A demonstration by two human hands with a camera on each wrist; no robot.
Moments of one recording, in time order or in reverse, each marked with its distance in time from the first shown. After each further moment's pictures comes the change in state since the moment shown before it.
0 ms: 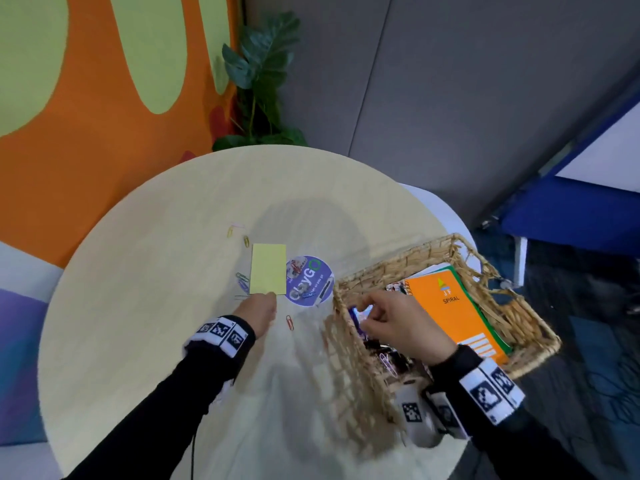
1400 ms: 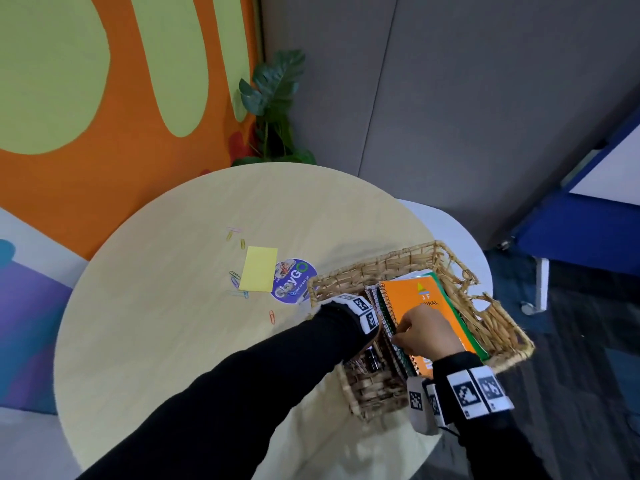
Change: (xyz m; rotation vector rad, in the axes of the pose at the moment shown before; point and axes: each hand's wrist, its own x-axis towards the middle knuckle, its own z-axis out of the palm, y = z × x) left_hand 0.001 0.237 0.014 0.416 -0.272 0.251; right_hand -0.033 0.092 -0.027 -0.148 0.020 0.279
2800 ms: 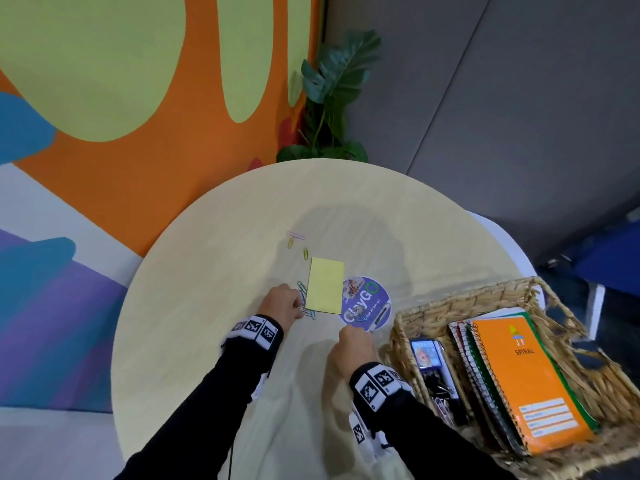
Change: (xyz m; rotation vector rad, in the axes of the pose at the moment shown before) left_hand -0.054 -0.281 0.098 -0.696 0.501 -0.433; right_hand 0.087 -0.201 0.151 -0.148 -0.127 -0.034
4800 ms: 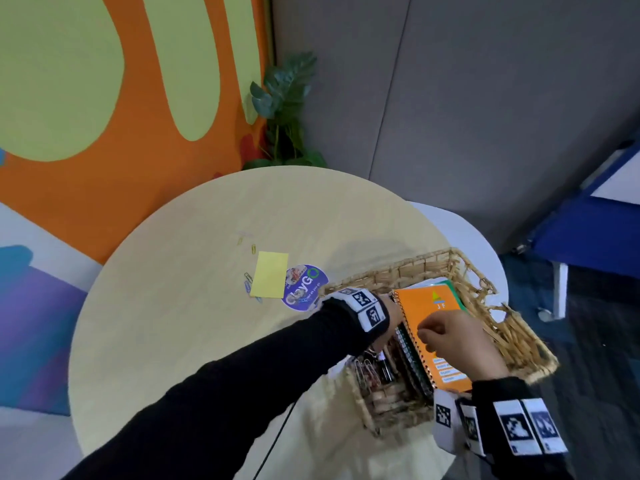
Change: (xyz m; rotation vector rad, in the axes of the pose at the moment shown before) left_hand -0.091 0.291 0.052 0.487 -0.605 0.380; right_hand -0.128 0.227 -0.124 0.314 0.256 -0.053
